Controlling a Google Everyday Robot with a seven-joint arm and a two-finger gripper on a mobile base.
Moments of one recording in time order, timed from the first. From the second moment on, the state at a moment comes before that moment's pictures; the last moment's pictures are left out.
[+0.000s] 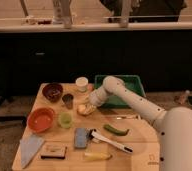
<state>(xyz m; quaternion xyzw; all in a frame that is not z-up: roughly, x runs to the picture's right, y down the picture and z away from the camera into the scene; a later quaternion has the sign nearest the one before) -0.053 0.115 0.891 -0.31 -0.37 0.03 0.88</state>
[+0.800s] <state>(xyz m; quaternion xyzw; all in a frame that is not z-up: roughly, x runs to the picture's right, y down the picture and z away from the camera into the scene) -0.075 0.104 0.858 -0.30 -0.37 -0.01 0.88</state>
